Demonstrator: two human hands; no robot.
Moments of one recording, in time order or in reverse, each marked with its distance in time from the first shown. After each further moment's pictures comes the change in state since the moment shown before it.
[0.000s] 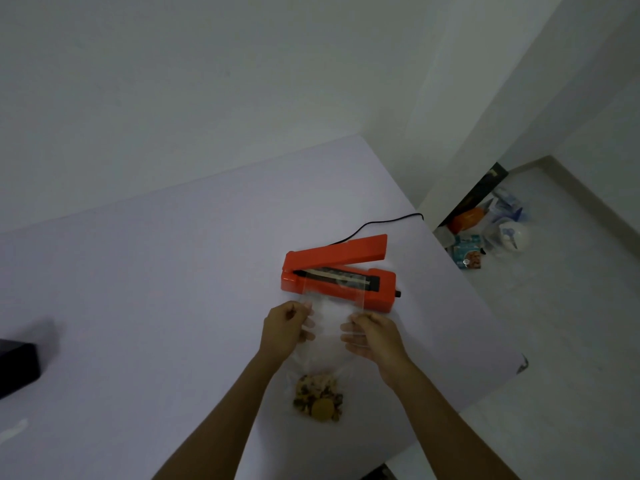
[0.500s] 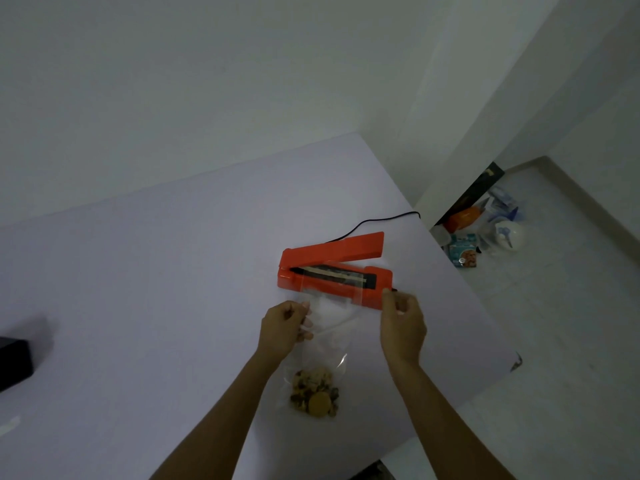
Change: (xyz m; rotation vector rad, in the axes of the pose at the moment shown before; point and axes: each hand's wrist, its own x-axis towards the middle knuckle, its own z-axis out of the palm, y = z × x) left_hand -0.001 -0.003 0.005 -0.074 -0.003 -0.034; right_hand -0.021 -0.025 -0.006 -0.251 0.528 -0.391
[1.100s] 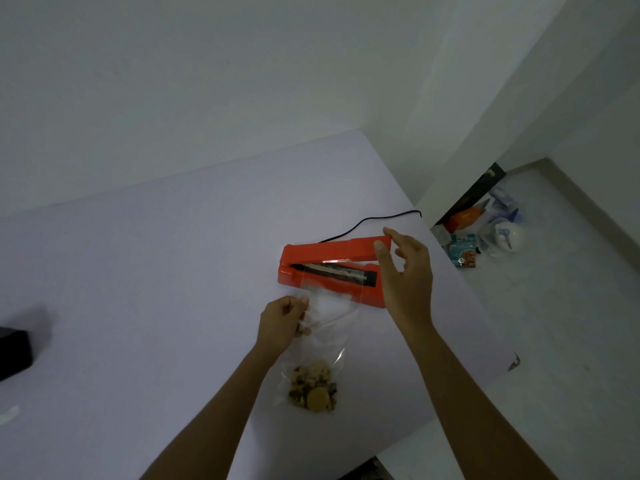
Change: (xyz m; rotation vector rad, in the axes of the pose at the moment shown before) left_hand 0.003 -0.001 -0.002 0.011 0.011 0.015; right_hand 0.022 -0.056 -0.007 -0.048 -0.142 -0.432
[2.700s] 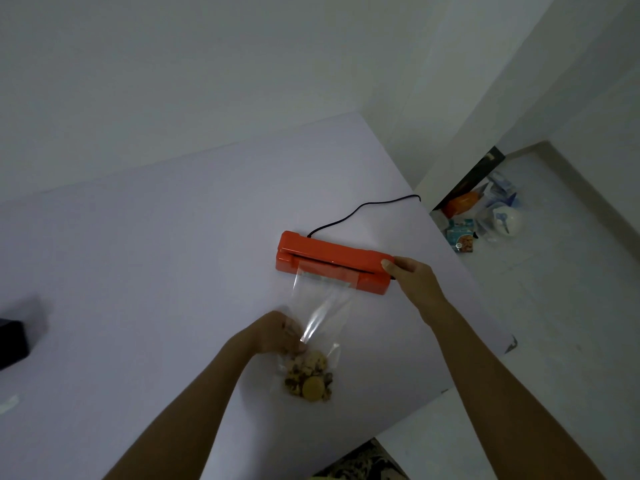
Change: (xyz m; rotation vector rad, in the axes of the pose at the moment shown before) left_hand 0.016 -0.032 -0.034 0.533 -0.580 -0.128; right_hand 0.024 0.076 -0.016 -0.008 -0.314 0.418
